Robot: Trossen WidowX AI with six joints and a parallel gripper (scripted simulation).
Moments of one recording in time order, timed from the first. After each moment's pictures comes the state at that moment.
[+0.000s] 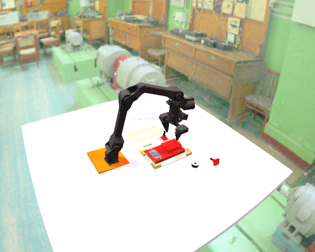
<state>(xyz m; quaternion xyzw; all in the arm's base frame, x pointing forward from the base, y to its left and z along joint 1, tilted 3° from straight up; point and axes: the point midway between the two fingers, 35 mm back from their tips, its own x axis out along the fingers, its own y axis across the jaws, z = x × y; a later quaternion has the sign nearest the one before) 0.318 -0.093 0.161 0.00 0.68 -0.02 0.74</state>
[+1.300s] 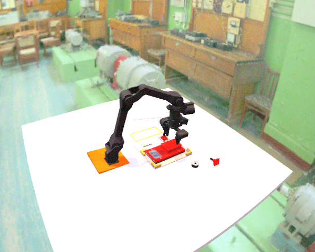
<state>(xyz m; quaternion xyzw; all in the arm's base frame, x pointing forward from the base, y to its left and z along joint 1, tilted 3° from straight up) 0.324 -0.097 0.134 0.00 0.67 -0.03 0.74</state>
